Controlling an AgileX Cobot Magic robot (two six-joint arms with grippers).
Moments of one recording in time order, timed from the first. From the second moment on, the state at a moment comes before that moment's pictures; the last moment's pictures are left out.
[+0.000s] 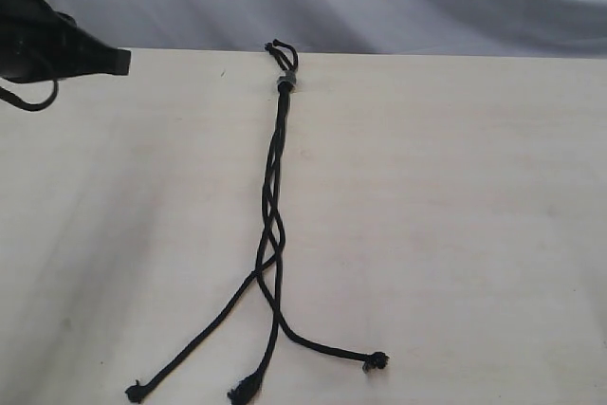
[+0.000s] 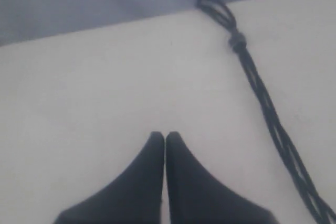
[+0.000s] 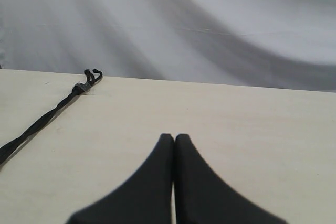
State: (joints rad) left arm -0.17 1.31 -0.85 0.24 0.19 -0.22; right arm -0.02 0.01 0.00 0.03 0.19 -0.02
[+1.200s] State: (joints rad) left arm 0.21 0.29 0.00 0.19 -0.31 -0.24; right arm -0.02 0.01 0.00 0.03 0.19 -0.02
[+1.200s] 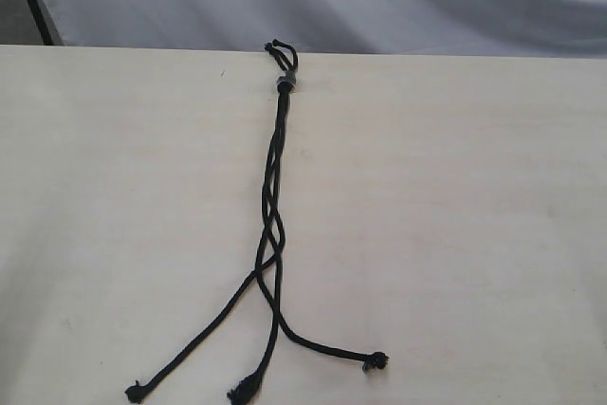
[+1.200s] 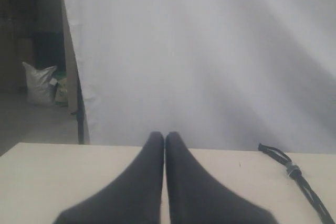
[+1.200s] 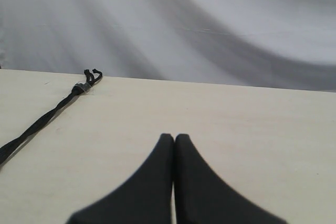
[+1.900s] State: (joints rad) left arm 0.21 0.00 0.00 0.11 0.04 -0.13; right arm -0.02 0.01 0.00 0.03 0.19 -0.02
